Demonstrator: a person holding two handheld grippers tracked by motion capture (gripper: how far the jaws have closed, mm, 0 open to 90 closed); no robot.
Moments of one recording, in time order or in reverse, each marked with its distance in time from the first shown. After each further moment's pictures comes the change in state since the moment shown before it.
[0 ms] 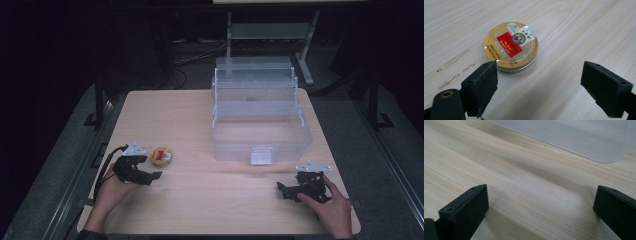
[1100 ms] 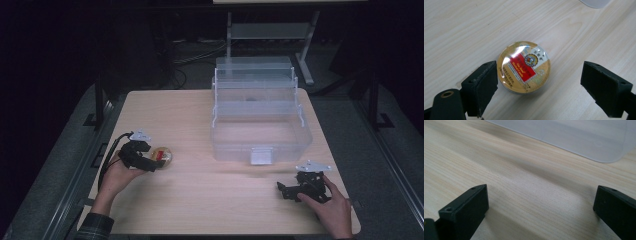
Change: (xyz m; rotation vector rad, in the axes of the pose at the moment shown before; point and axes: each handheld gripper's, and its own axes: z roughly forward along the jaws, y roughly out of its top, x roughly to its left) left arm 0.018 0.034 0.011 0.037 -0.003 -0.012; right arm 0.000 0.000 0.000 0.000 0.000 0.000
